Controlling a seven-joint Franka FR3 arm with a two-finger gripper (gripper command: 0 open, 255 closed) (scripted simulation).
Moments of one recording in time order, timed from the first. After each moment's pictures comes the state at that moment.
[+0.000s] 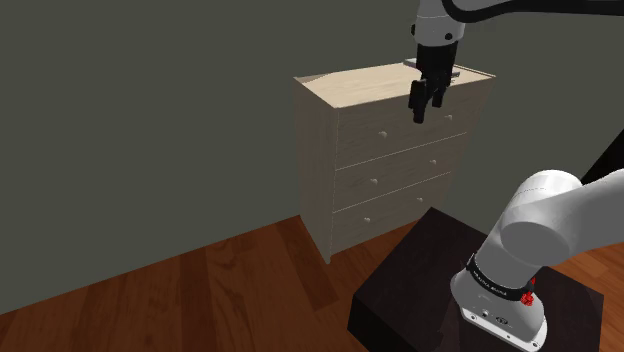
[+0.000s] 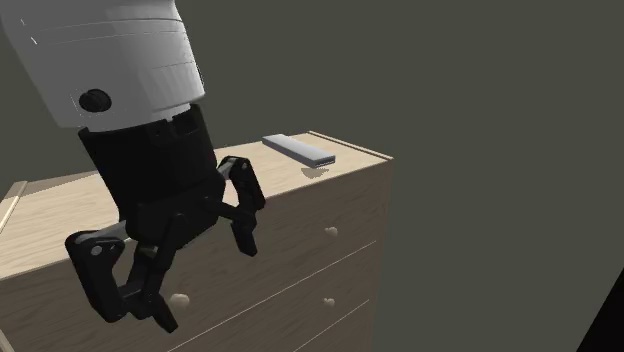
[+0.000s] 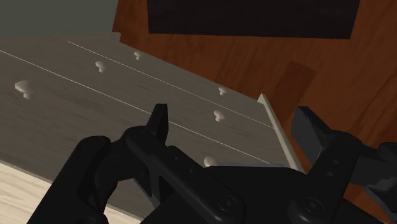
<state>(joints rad) 0.00 -0.75 0.01 -2.28 -0.12 1.44 0.00</state>
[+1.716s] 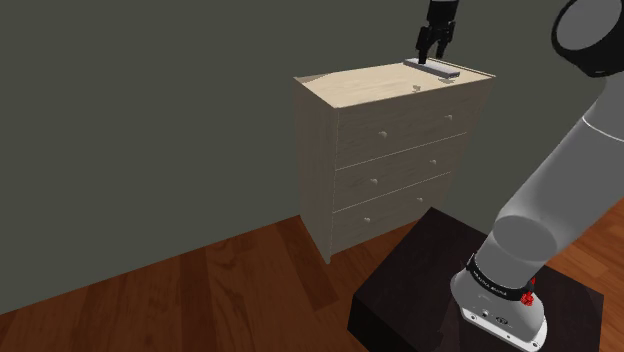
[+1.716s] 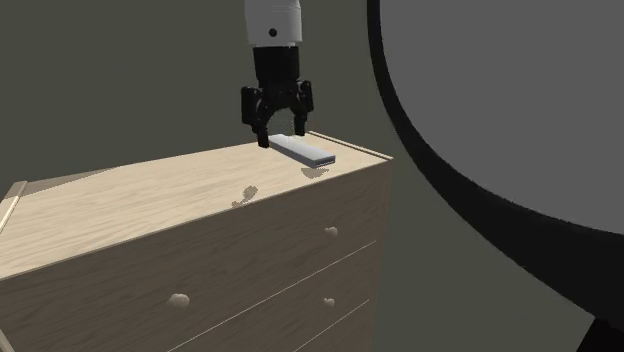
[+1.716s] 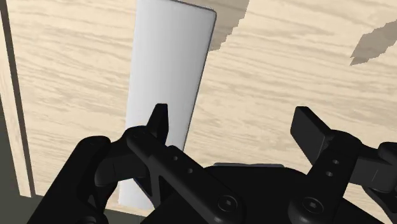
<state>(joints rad) -0.14 -0.09 -0.43 -1.57 -0.07 1.50 -0.44</state>
